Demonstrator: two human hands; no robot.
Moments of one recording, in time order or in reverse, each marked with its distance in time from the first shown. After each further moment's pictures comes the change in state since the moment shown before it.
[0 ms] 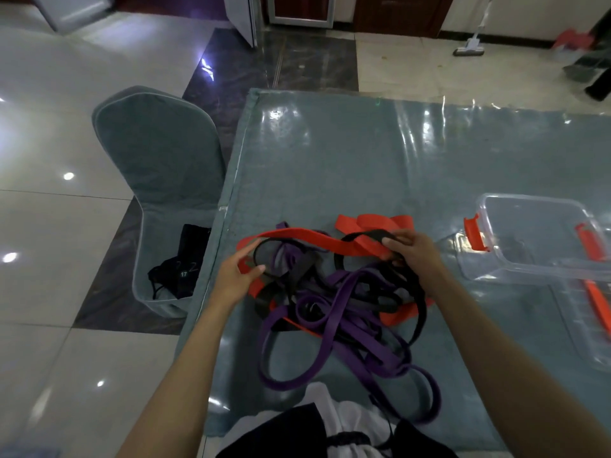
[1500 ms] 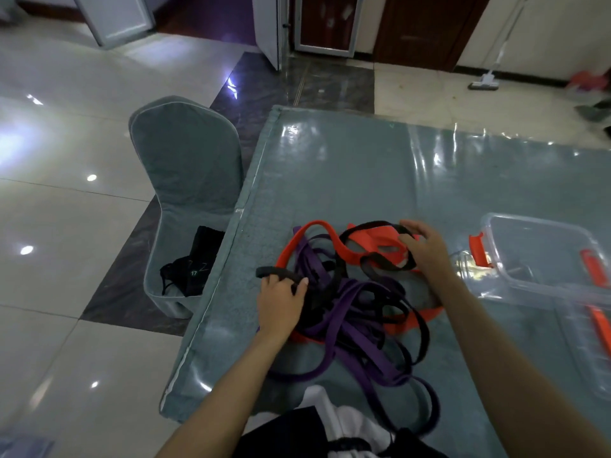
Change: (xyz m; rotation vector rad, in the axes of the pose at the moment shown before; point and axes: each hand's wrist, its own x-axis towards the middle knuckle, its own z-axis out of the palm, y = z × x) left_hand -0.053 0.001 0.085 0.553 0.162 0.019; right_hand -0.004 -0.030 -0.005 -0.393 0.116 -0.355
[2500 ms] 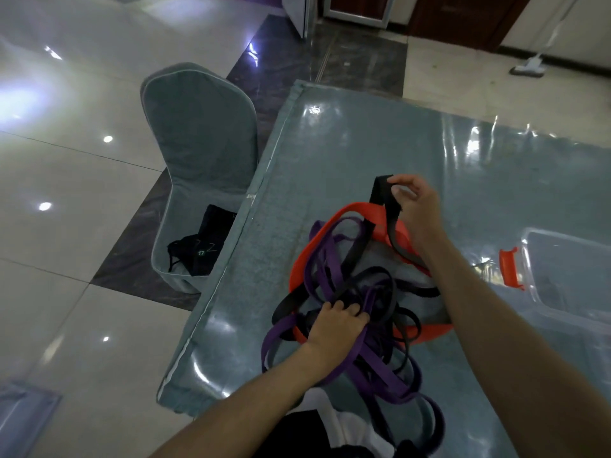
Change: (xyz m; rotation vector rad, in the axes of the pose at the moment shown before) left_hand -0.028 0.052 0.046 0.436 -0.377 0.602; right_hand 0.076 -0.059 0.063 0.240 -0.030 -0.126
